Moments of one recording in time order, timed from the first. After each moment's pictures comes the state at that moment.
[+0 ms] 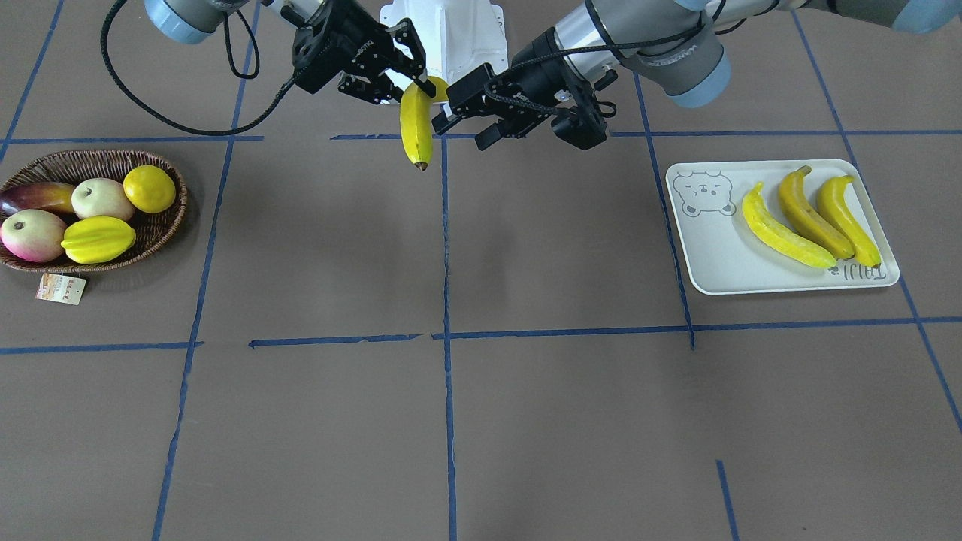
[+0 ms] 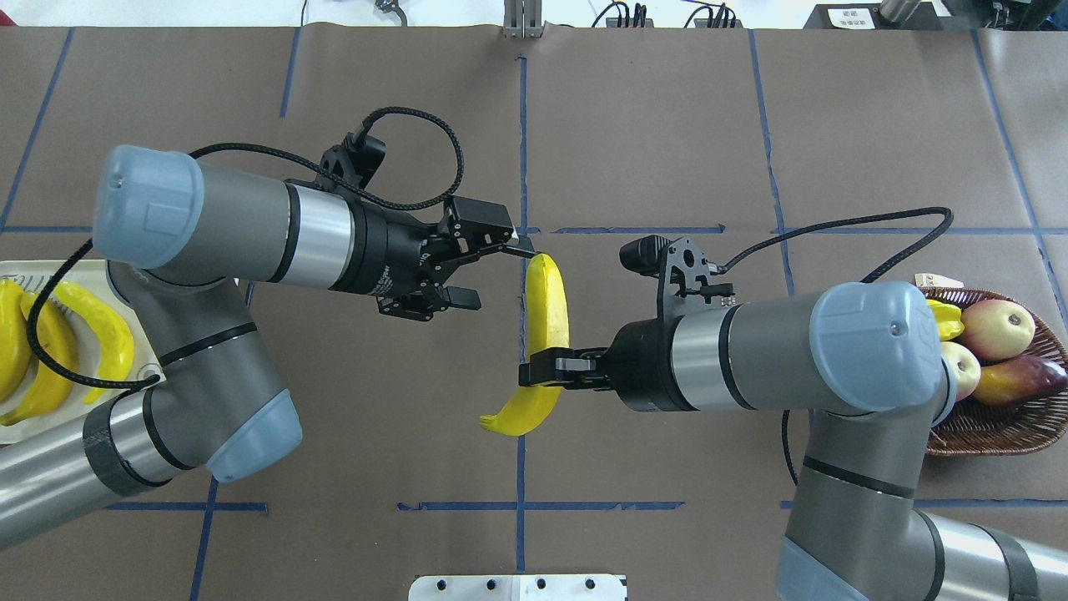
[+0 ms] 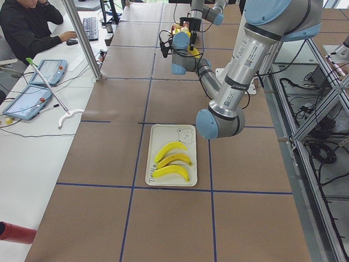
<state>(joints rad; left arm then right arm) -0.59 -2.12 -1.80 -2.46 -2.03 -1.92 0.41 -1.19 2.04 -0.92 1.85 1.45</state>
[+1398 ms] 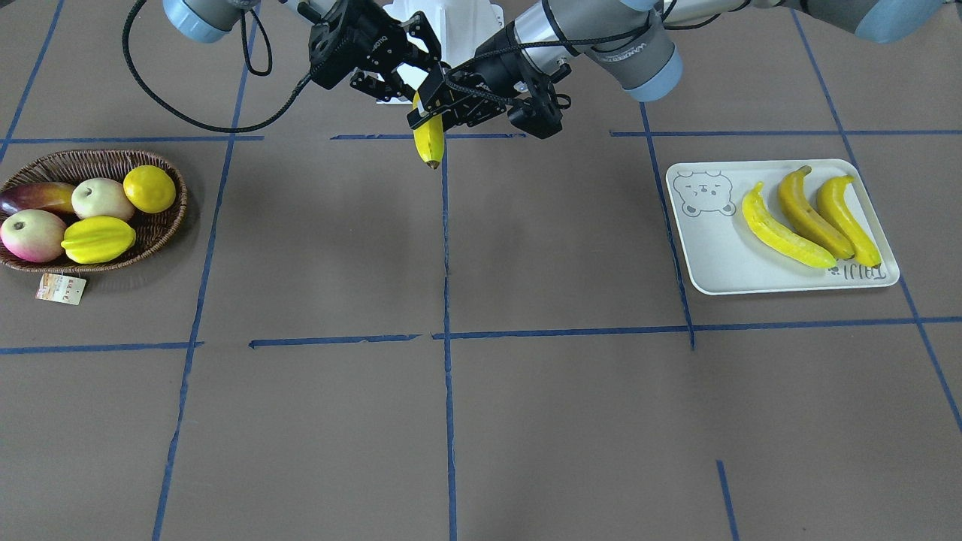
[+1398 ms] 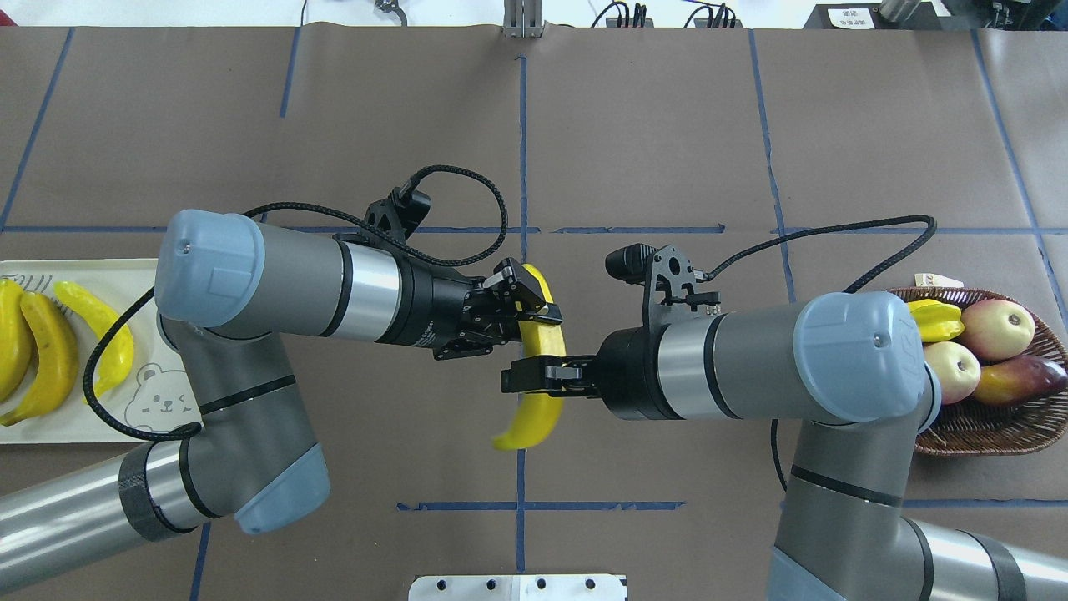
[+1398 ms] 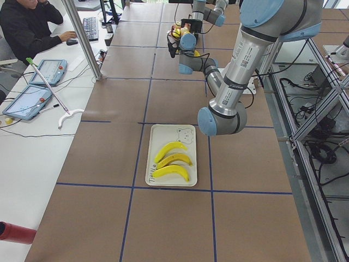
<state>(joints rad) -0.51 -2.13 -1.78 -2.47 -1.97 -1.91 0.40 -1.18 2.03 -0.92 1.84 1.45</state>
